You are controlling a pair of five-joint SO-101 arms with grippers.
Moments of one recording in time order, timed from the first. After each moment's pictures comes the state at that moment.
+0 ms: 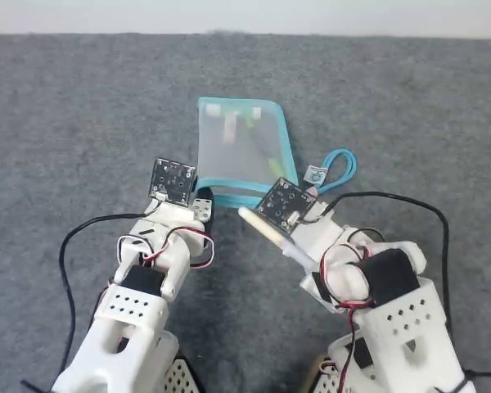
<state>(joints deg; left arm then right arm) 8.1 -54.2 83.2 15.6 4.6 -27.5 -54.1 38.4 96.5 26.3</state>
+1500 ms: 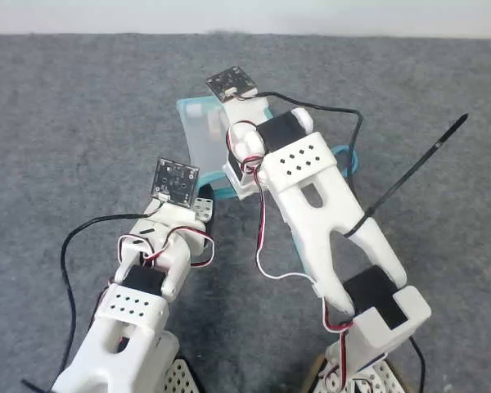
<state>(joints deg) 8.3 -54.2 83.1 15.3 3.0 -32.7 7.3 -12.8 86.7 1.3</state>
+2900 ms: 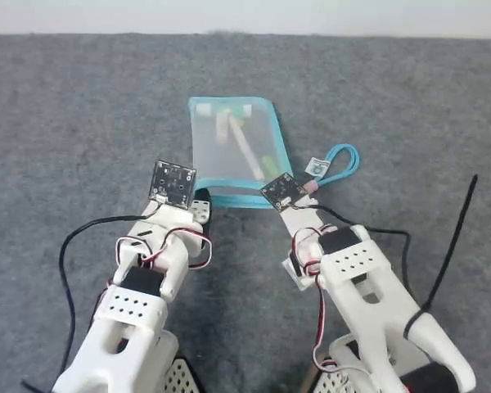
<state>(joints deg) 7.2 -54.2 84.1 15.3 2.6 -25.4 -30.4 61.5 55.4 13.6</state>
